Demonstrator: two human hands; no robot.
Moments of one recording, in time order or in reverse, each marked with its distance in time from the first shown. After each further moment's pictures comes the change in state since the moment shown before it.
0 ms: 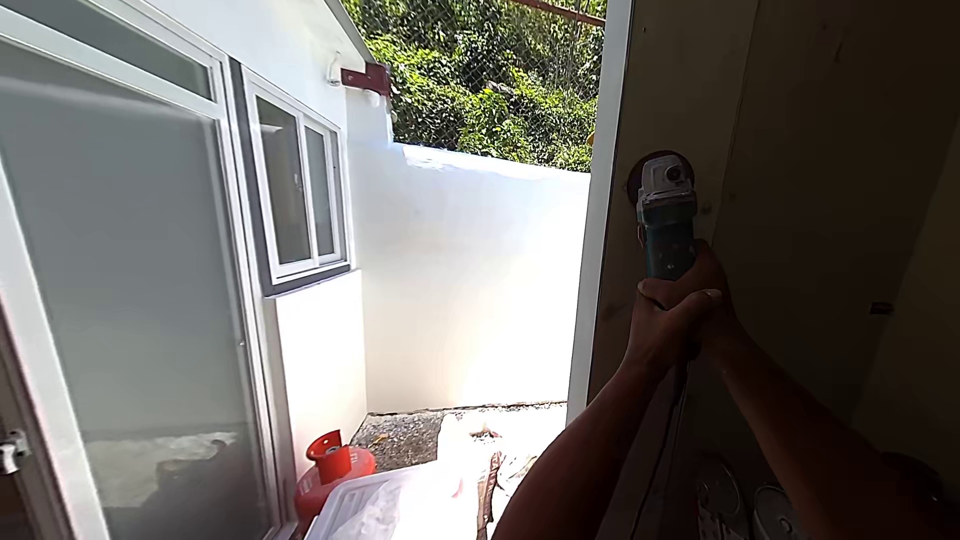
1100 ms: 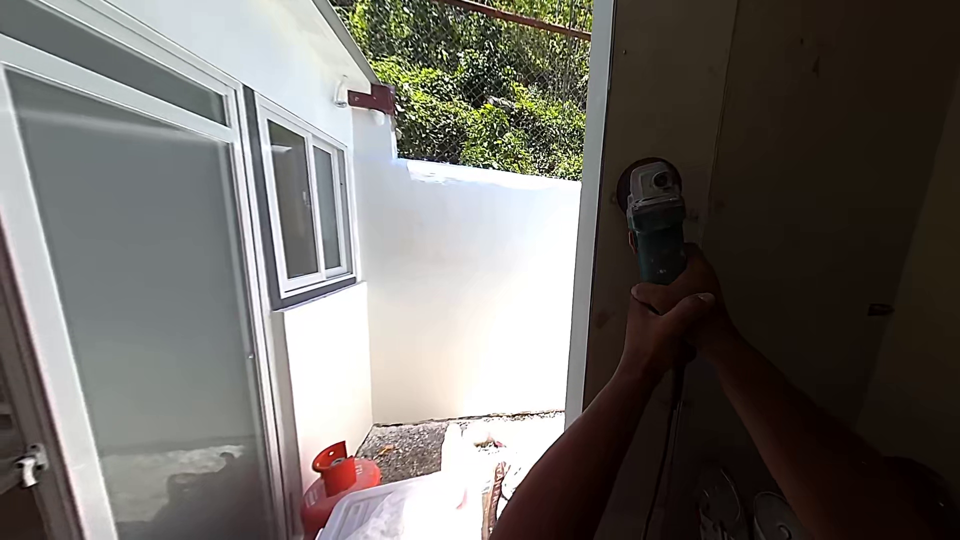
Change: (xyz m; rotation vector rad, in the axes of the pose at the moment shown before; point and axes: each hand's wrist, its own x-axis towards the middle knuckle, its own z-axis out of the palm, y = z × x) left_hand 0.000 0.005 0.011 -0.017 0.043 0.005; right_hand -0.004 -0.026 -0.020 -0.029 -0.034 0.001
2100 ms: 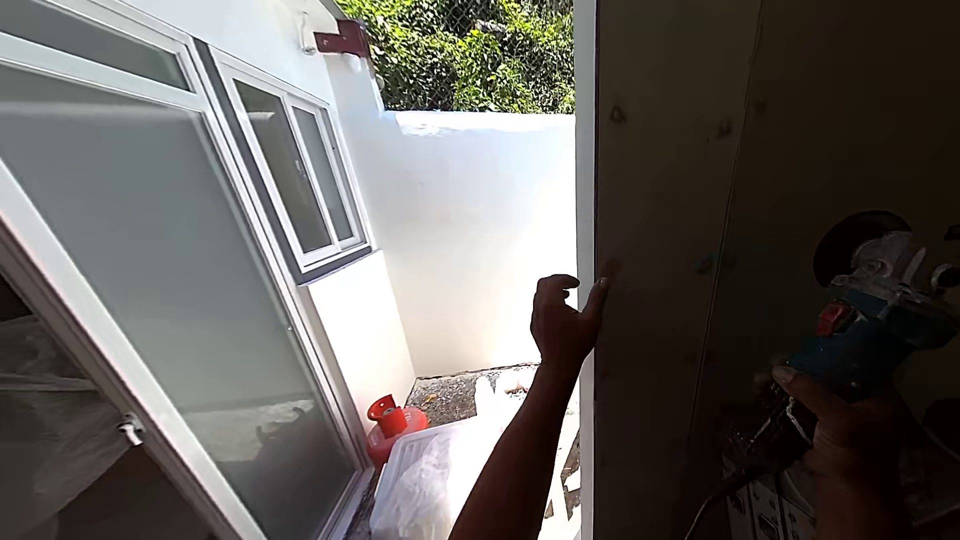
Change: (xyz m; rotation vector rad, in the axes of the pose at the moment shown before) left_hand -0.019 -0.072 -0.119 0.983 0.555 0.256; right_hand -0.155 0.122 -0.038 0.750 0.333 0.227
